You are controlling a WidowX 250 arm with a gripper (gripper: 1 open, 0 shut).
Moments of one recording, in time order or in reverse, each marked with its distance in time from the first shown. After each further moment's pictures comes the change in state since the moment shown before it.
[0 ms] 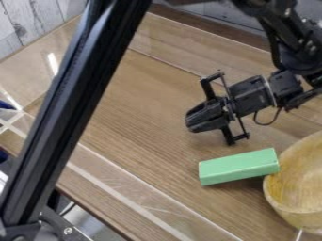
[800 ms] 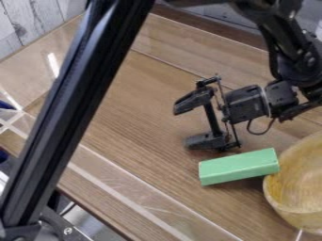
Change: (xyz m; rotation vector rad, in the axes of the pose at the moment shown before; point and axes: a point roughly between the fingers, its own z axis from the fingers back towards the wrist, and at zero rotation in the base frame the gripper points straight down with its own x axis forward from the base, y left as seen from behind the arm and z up) arm -0.002 0.000 -0.009 0.058 -0.025 -0.073
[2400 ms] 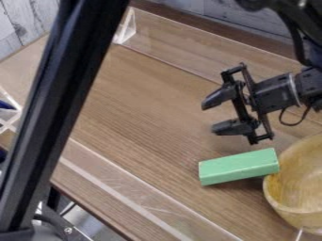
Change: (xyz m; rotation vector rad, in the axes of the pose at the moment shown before) arm 0.002 0.016 0.031 -0.059 -0.183 -0.072
